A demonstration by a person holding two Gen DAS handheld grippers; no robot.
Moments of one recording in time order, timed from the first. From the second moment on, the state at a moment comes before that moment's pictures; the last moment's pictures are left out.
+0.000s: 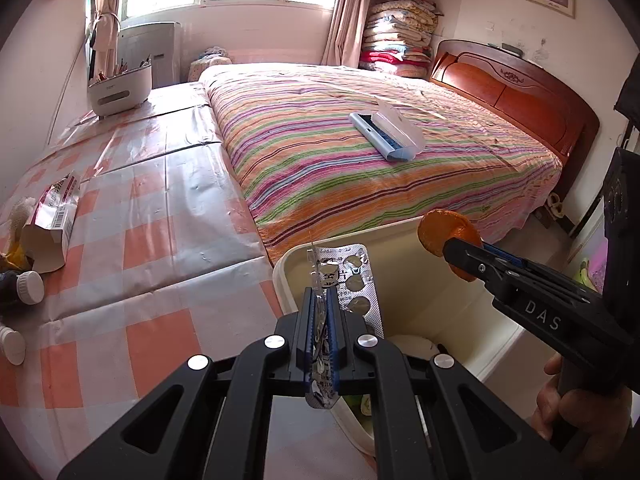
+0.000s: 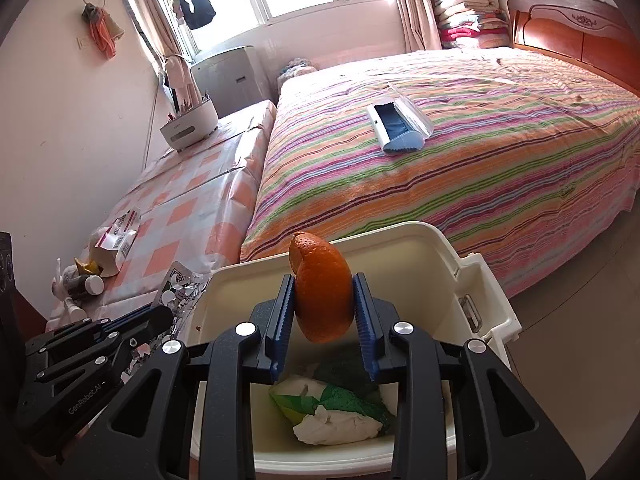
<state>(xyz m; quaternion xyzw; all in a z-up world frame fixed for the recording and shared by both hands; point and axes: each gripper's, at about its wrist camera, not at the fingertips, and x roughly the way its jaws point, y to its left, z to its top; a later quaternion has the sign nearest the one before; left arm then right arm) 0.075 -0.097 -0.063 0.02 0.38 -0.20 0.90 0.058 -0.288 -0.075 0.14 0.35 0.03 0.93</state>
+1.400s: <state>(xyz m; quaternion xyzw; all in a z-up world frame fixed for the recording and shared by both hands) 0.071 -0.107 -0.066 0.03 0.37 -0.19 0.91 0.055 -0.299 -0.072 0.16 0.33 0.01 0.93</state>
